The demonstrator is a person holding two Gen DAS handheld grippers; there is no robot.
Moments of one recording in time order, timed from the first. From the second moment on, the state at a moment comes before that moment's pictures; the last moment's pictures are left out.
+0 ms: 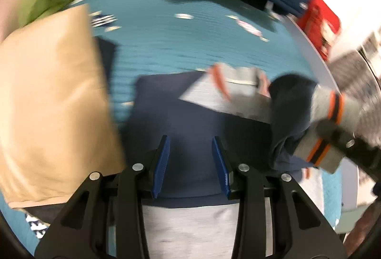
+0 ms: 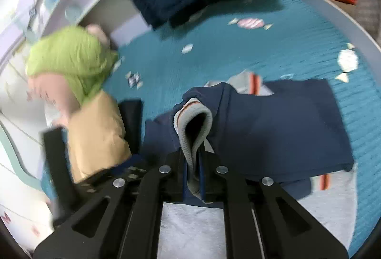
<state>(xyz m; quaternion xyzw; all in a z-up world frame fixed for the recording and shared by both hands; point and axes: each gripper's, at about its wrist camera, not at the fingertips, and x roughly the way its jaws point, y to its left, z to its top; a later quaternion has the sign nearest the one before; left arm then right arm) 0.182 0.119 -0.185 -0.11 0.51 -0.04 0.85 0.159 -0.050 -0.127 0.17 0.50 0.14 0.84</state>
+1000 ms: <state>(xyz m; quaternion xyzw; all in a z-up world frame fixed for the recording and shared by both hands) 0.178 0.128 -0.255 -0.20 0.60 -0.02 0.78 0.146 -0.225 -0.223 0.07 0.57 -0.09 0.82</state>
